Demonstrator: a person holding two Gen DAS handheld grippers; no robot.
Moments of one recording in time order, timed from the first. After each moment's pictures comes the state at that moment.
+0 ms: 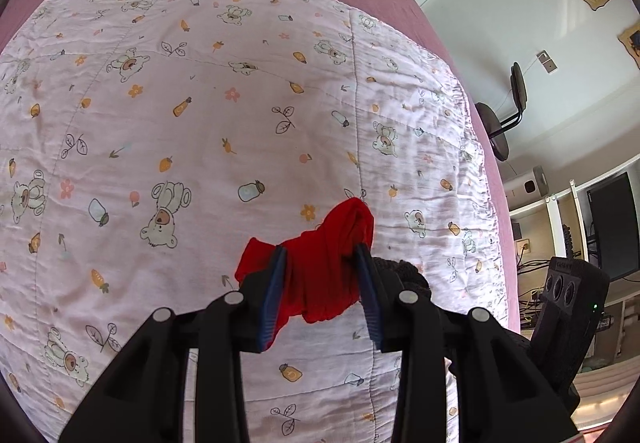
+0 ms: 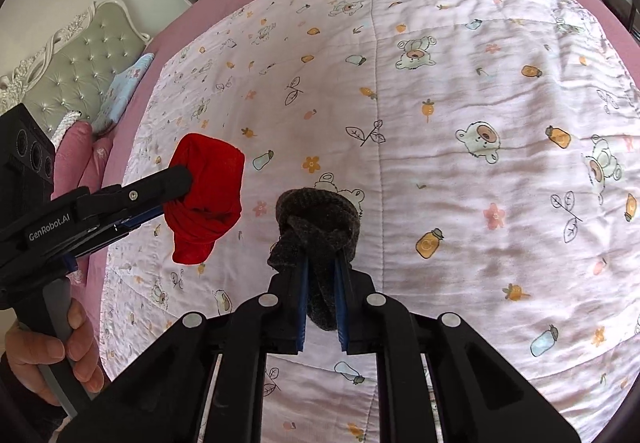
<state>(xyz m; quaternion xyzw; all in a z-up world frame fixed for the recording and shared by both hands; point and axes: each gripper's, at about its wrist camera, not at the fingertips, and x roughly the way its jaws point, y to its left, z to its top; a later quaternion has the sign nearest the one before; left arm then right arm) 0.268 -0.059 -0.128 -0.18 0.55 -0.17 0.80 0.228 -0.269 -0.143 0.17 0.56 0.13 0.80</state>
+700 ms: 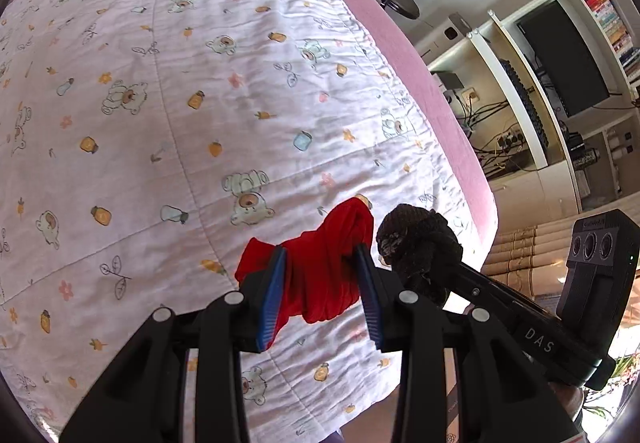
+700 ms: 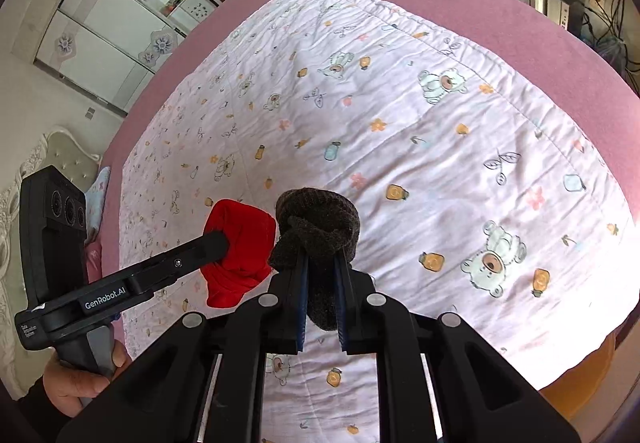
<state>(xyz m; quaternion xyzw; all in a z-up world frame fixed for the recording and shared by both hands) 0.092 -0.224 -0.122 -0.02 0.61 -0.35 0.71 -0.018 -0.392 -0.102 0.33 0.49 -0.06 0.81</state>
